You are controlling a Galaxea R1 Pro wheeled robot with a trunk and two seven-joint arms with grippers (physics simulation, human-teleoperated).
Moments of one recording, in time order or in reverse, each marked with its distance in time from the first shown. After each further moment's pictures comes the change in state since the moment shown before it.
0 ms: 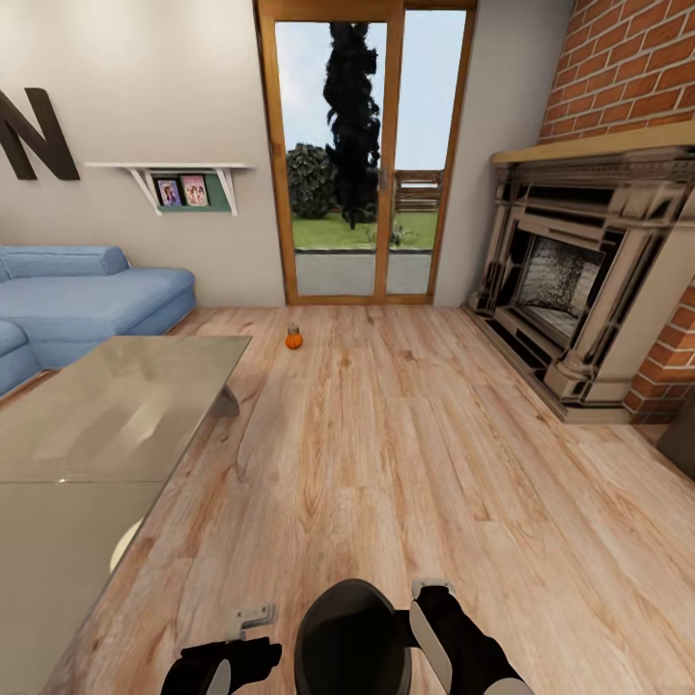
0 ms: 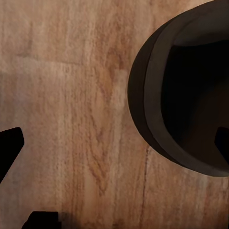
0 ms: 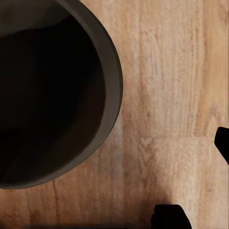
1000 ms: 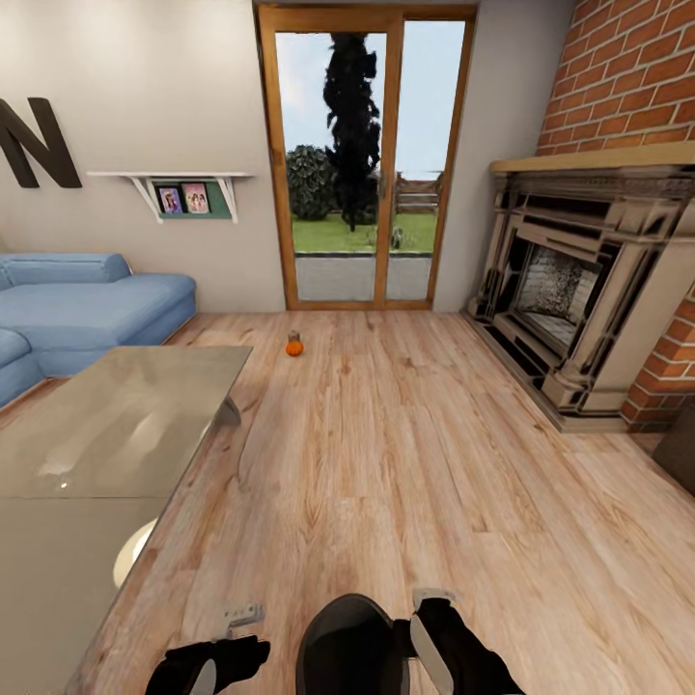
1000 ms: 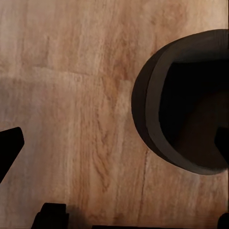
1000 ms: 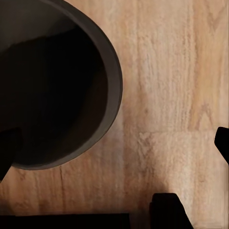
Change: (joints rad) left arm 0.001 0.047 0.002 -0.001 0.055 -0.012 0.000; right arm 0.032 0.000 0.003 -0.005 0.001 -0.036 0.003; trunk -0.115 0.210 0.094
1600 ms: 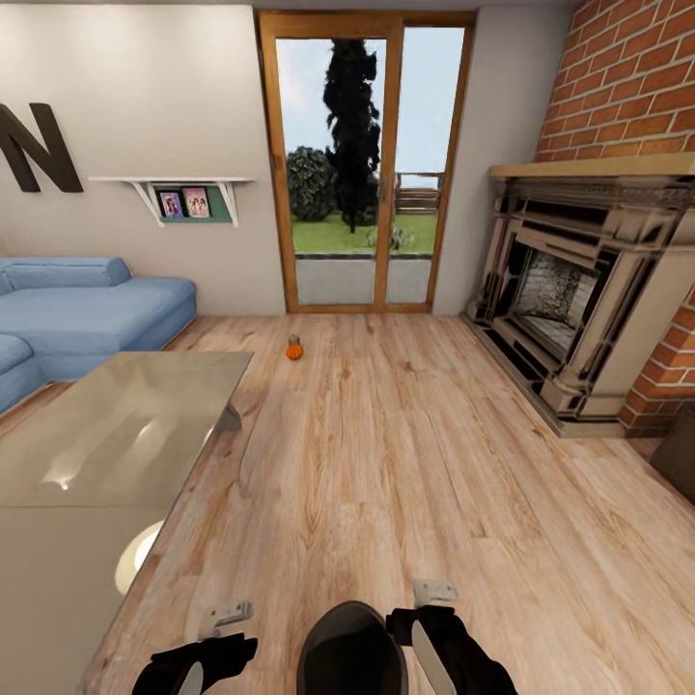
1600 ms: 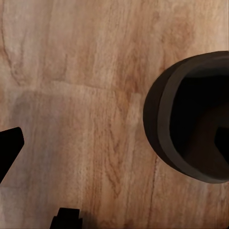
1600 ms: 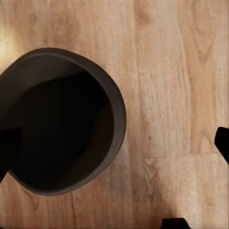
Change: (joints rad) left arm 0.001 0.041 0.004 0.012 0.001 -0.050 -0.009; right arm 0.042 0.000 -0.005 -0.065 0.001 -0.125 0.005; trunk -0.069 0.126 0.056
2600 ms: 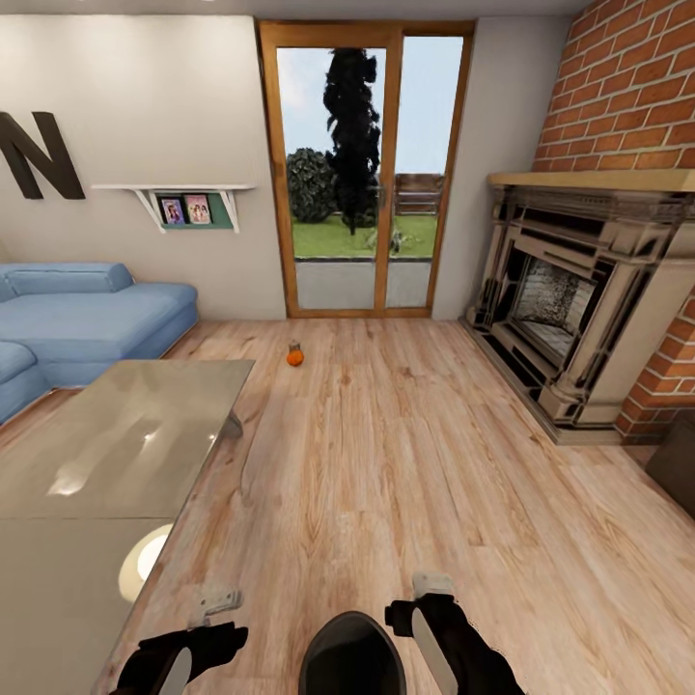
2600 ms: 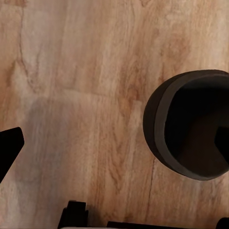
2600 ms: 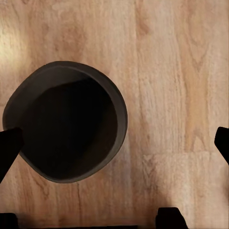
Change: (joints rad) left arm 0.000 0.019 0.036 -0.075 0.003 0.076 -0.002; right arm 0.000 0.000 -0.001 -0.069 -0.001 0.080 -0.001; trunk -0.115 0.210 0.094
